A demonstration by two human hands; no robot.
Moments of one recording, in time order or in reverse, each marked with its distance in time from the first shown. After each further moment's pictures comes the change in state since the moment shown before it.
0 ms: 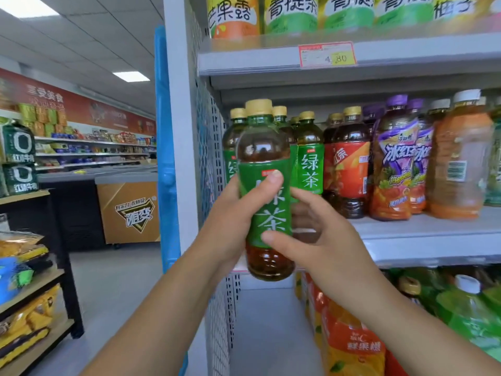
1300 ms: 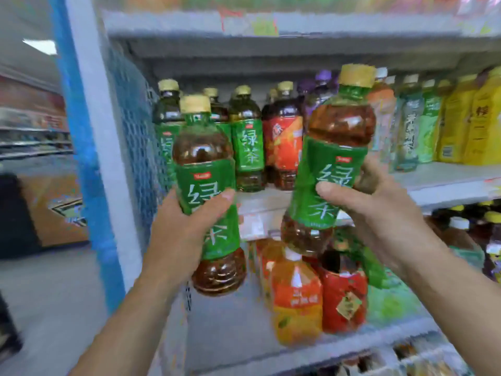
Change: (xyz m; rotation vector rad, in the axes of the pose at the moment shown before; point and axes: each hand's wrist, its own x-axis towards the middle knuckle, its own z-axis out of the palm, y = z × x) left_hand -0.034 -0.029 0.024 0.086 0.142 0.102; right_hand -0.033 0.004 -0.108 0.293 0.174 0.030
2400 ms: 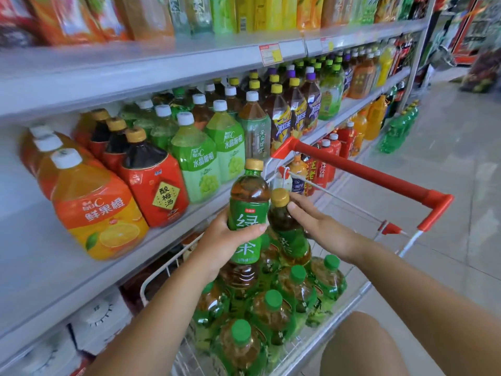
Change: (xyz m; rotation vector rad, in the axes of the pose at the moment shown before) left_hand -0.166 -0.186 0.224 -0.101 -0.874 -0.676; right_hand -0.243 0.062 -0.206 -0.620 0.202 0.875
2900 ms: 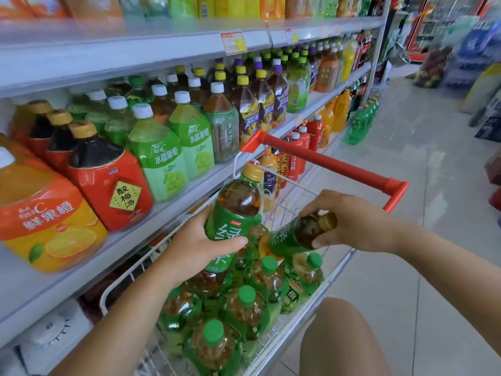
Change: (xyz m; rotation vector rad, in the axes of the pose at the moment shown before) left_hand -0.009 0.010 0.002 0.313 -0.091 0.060; right_hand -0.065 -0.004 -0.069 -0.817 0.085 -0.034
